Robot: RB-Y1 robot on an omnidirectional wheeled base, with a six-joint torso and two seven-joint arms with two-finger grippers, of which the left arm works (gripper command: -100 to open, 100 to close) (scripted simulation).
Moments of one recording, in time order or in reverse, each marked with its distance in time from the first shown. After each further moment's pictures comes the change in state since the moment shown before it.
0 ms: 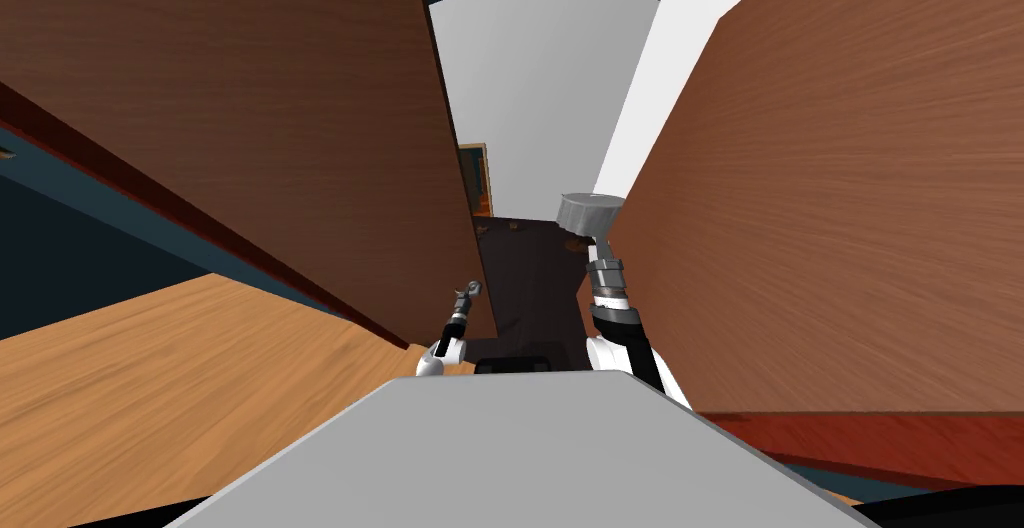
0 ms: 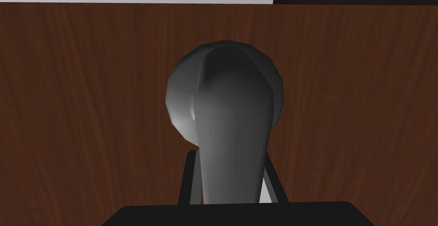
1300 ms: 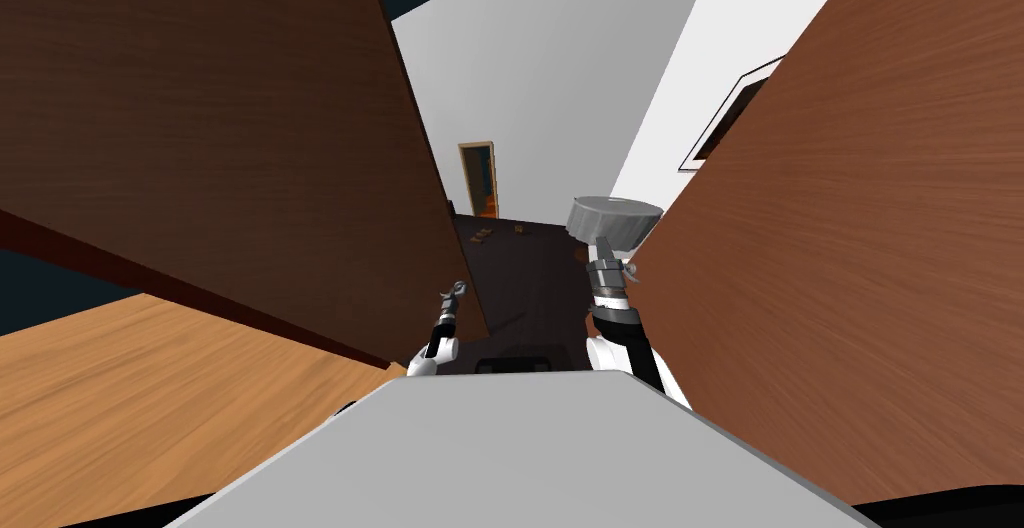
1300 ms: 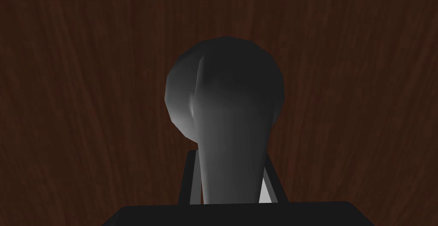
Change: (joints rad) arm -0.017 0.018 0.152 0.048 0.057 -0.016 -0.050
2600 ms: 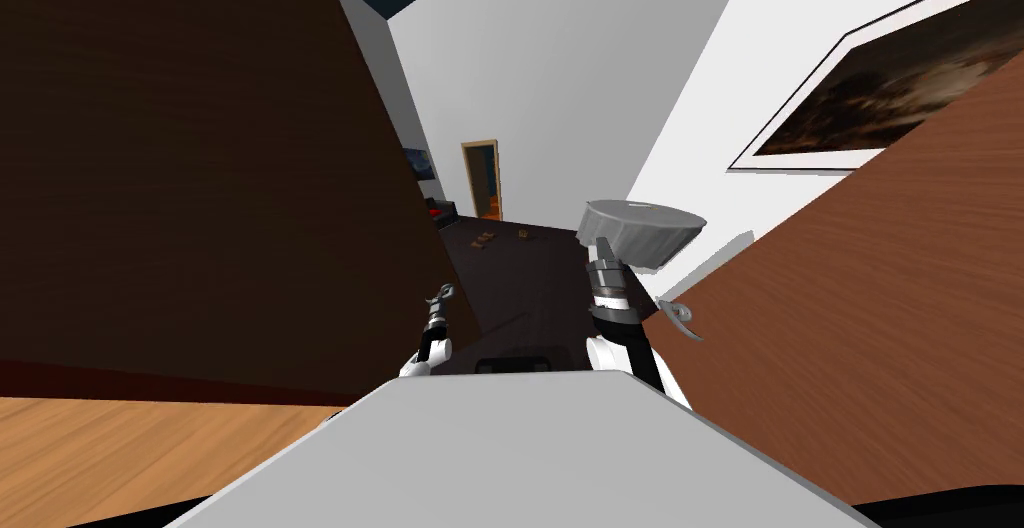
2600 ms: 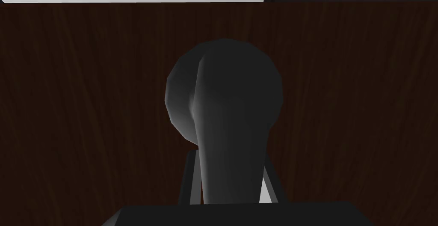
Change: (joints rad) arm 0.014 0.016 0.103 0.010 0.068 -0.003 -0.042
